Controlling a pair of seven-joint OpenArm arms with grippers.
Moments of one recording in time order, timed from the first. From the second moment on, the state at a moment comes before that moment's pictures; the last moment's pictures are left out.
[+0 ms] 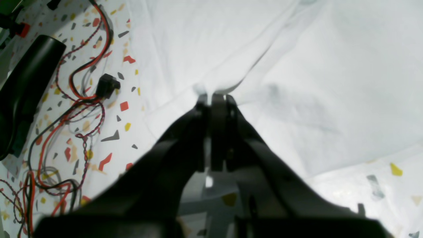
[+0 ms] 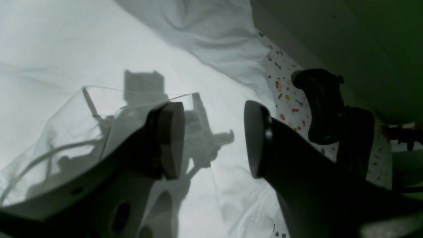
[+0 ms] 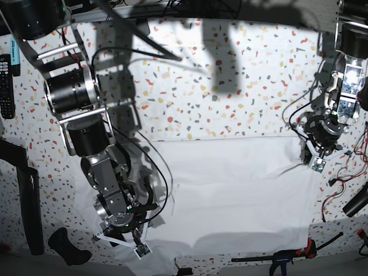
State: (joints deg) left arm -9.9 -25.7 9.1 65.9 -3.2 -12.1 10.1; right arm 44.8 7.7 -17.9 42.1 -15.9 5.8 -20.1
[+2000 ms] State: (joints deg) left arm -10.6 -20.8 9.2 72.2 -19.7 -7.6 30.5; right arm 31.8 11.2 -17.7 42.4 1.4 5.6 -15.5
